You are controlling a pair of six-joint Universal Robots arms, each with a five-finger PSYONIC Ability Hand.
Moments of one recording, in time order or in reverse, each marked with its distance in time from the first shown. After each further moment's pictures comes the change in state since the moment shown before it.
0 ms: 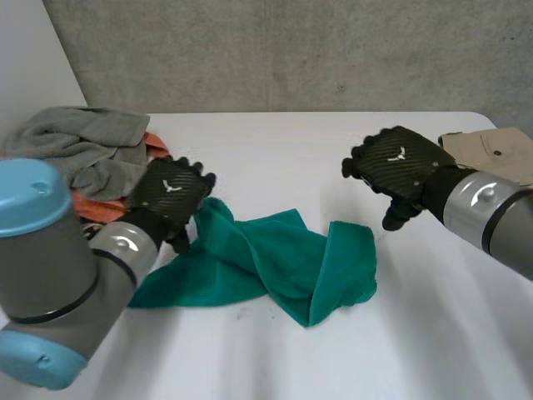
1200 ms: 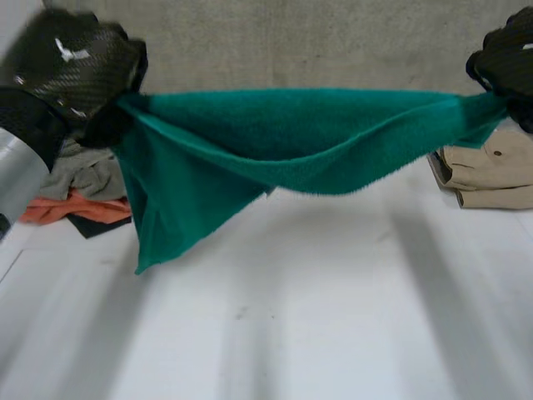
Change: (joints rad) left arm 0.116 0.374 0.129 -0.187 0.122 -0.001; right arm -0.145 -0.274 -0.190 0.259 0.142 -0.216; left_hand 0.799 0.854 0.850 0.863 0.807; right_hand 0.641 0.696 0.722 0.737 0.735
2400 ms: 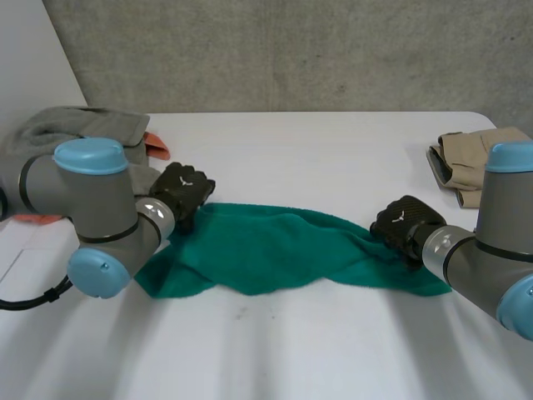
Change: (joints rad) left arm -0.022 -0.852 0.330 0.061 -0.041 0.116; right arm 0.153 0.540 0.235 -0.330 0.117 0.047; left_hand -0.443 -0.490 -0.490 -0.493 -0.432; right_hand 0.000 0.000 0.000 0.003 0.000
